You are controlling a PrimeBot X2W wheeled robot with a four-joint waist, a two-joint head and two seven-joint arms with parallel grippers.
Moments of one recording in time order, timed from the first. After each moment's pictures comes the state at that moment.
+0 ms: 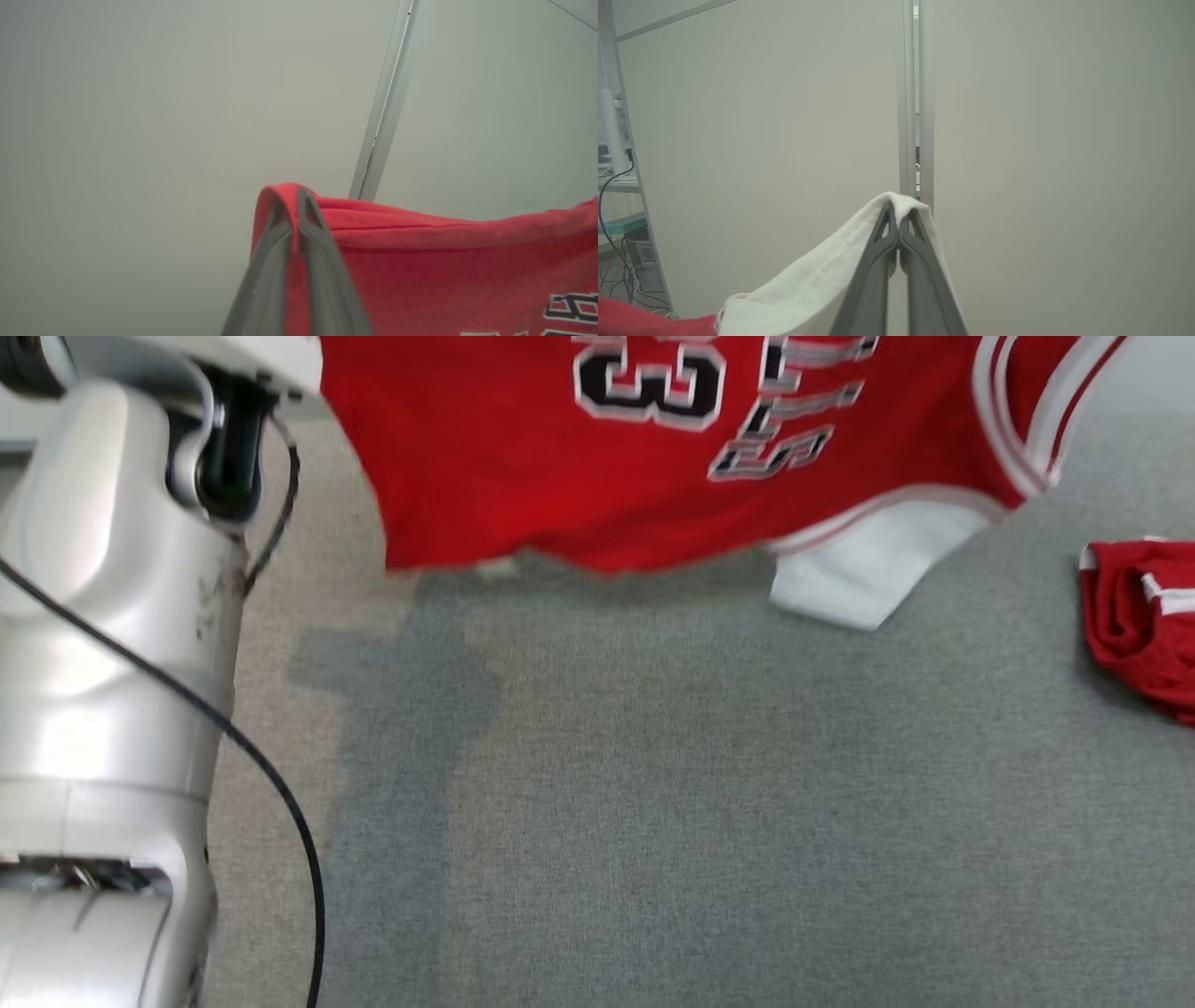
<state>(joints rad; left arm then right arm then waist) -1.14 0.11 -0.15 0.78 -0.53 -0.13 -0.17 -1.51 -0.45 0.63 0.73 0.88 0.13 -0.01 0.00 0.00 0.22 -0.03</state>
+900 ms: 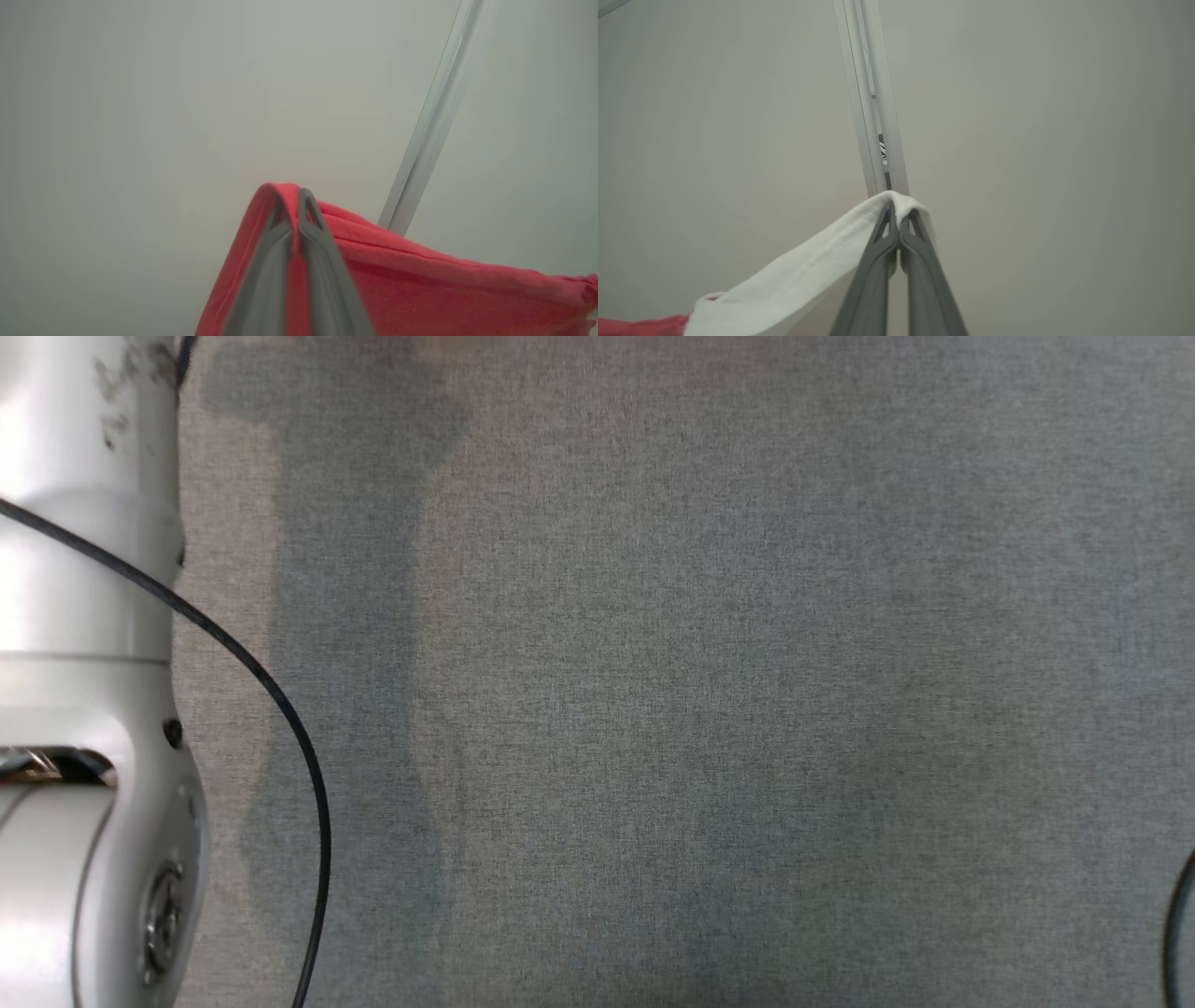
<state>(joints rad) -1.44 0.06 -0.03 0.83 -0.48 -0.13 -0.26 -1.51 -0.28 0.21 0.72 0.54 0.13 -0.26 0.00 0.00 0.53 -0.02</state>
